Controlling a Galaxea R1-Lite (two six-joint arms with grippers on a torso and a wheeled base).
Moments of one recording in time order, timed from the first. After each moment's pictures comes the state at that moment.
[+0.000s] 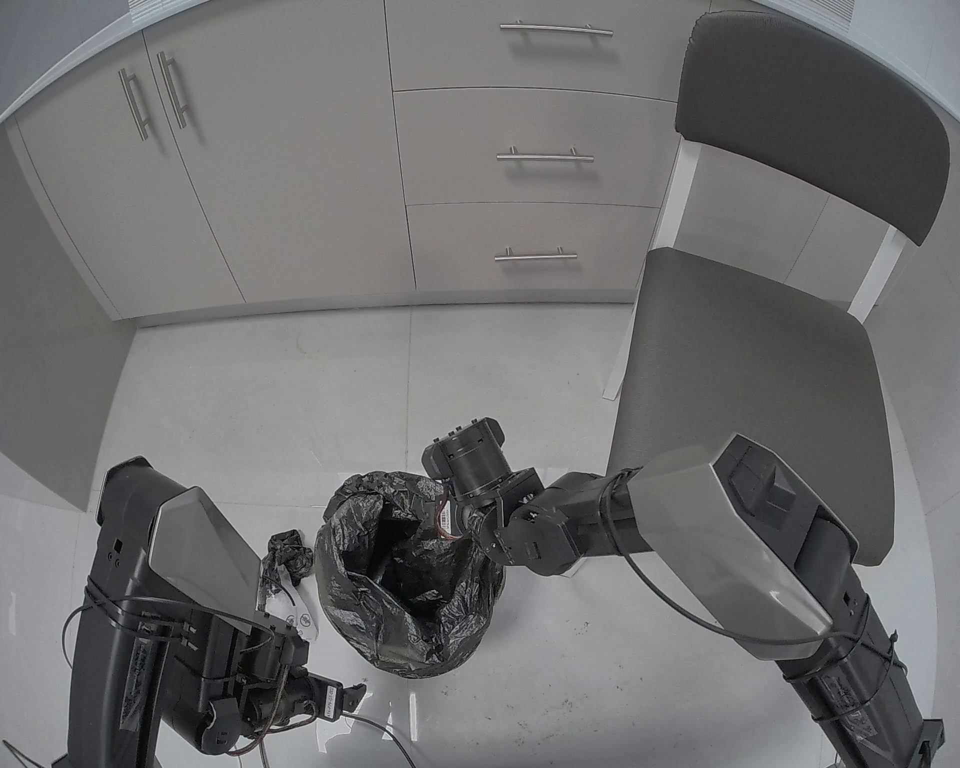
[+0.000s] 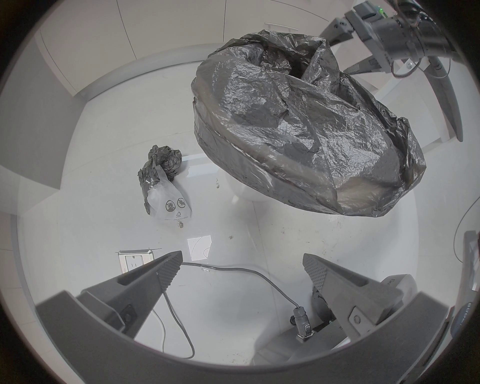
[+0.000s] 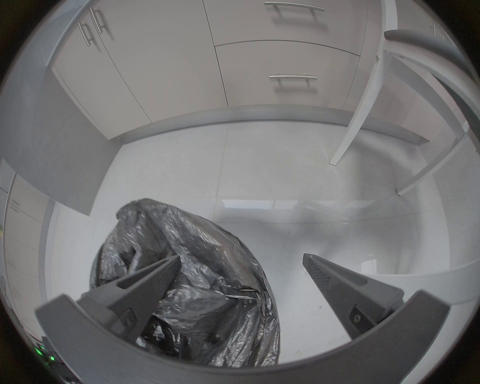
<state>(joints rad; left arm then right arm) -0.39 2.57 -0.14 -1.53 0.06 -0.14 0.77 2.62 -1.88 -0.06 -0.45 0.43</state>
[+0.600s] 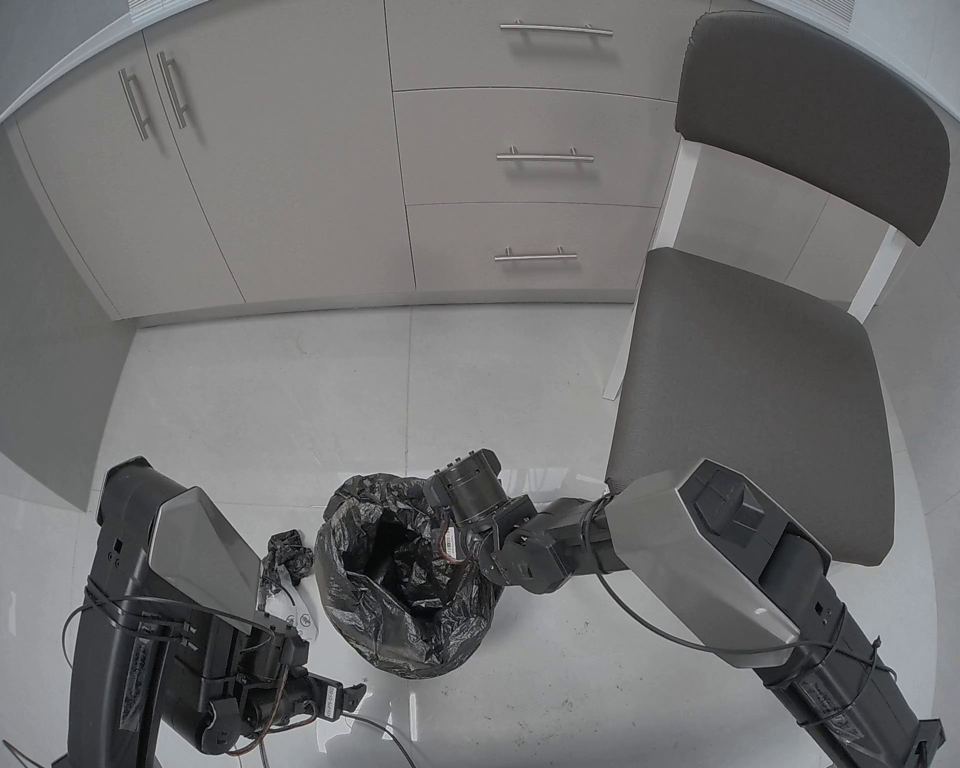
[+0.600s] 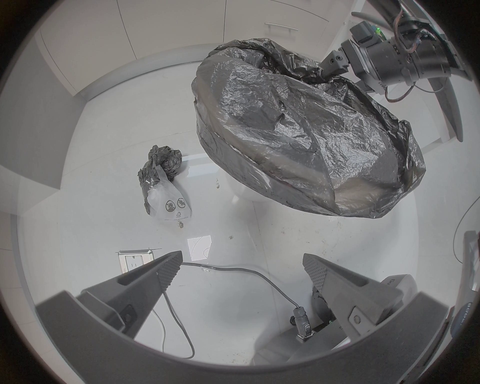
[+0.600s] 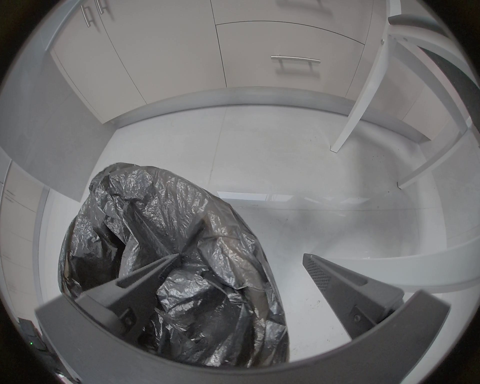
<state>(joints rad) -0.39 2.57 -0.14 -1.53 0.06 -0.14 0.76 2.71 -1.90 -0.06 -0.46 0.41</state>
